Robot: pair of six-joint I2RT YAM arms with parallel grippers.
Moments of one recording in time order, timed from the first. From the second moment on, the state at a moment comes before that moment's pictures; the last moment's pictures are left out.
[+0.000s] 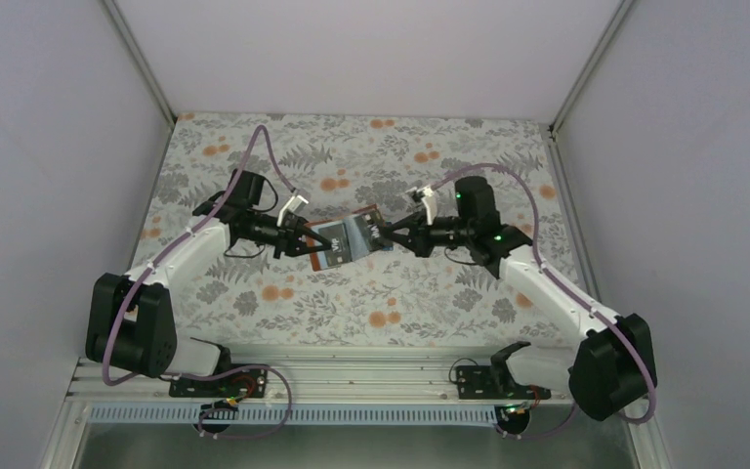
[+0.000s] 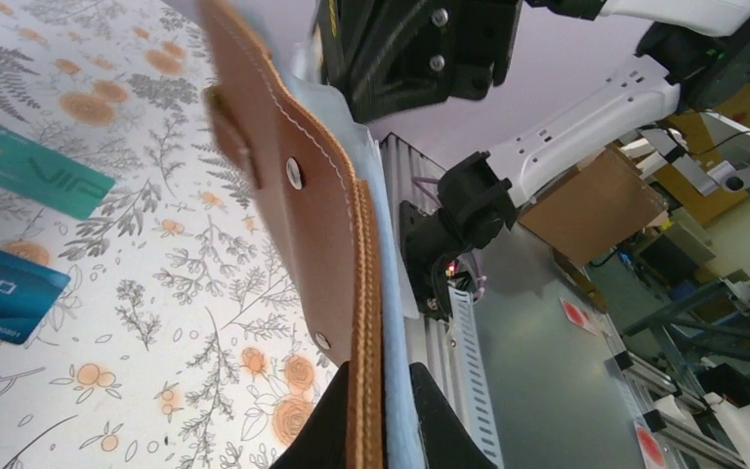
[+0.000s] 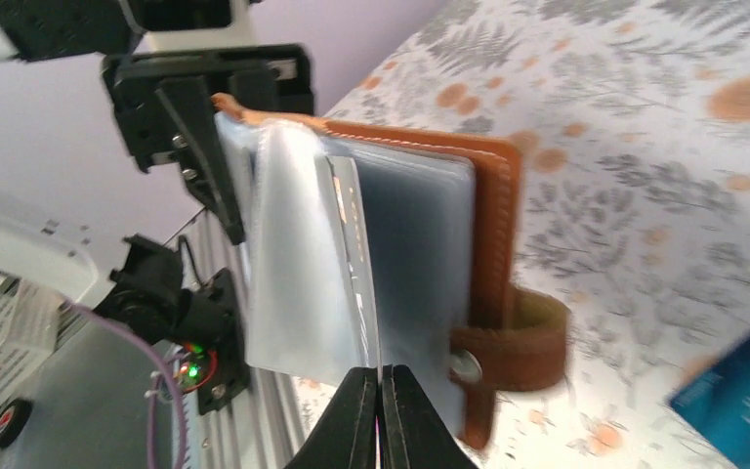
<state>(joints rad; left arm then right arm) -0.25 1.39 0.92 -0.59 1.36 0.39 0.48 1.21 0.84 -0.18 -0.85 0.17</state>
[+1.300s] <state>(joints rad) -0.24 1.39 0.92 -0.51 1.26 0.30 0.43 1.47 0.39 0.15 -0.84 0.76</state>
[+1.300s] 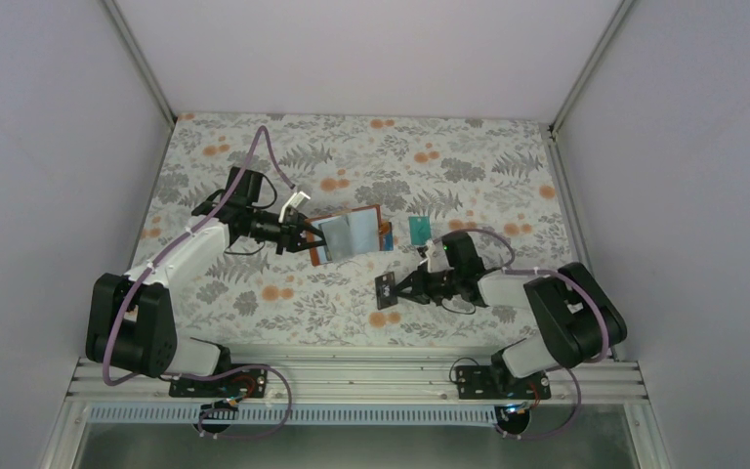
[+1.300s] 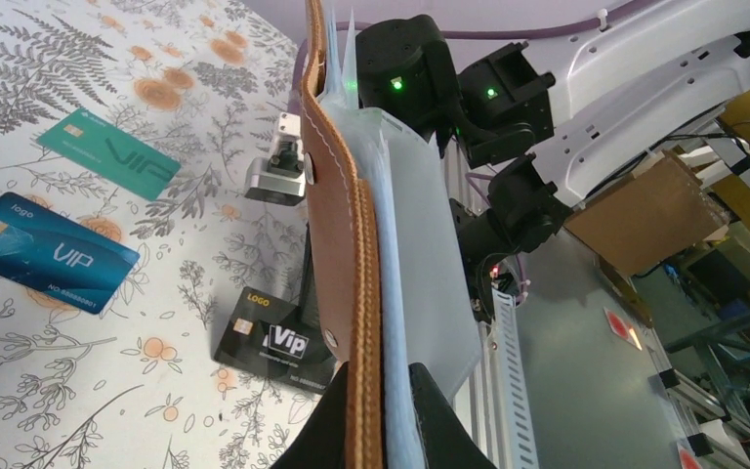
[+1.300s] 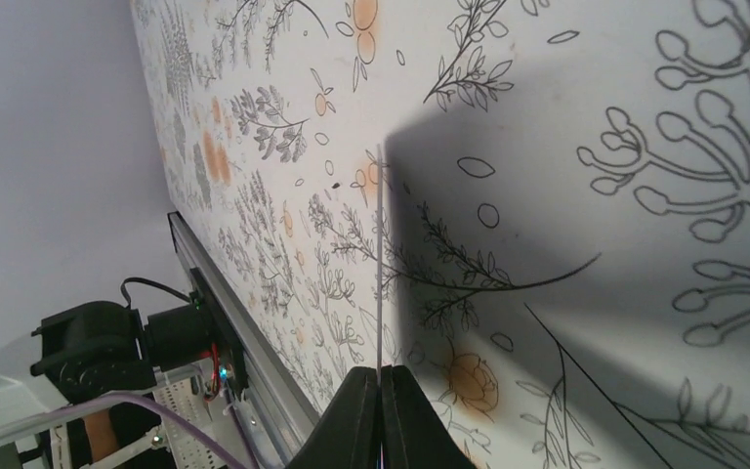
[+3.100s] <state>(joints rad) -0.23 1.40 0.90 -0.47 1.19 0.25 0.93 1.31 1.02 -0.49 0.46 0.52</state>
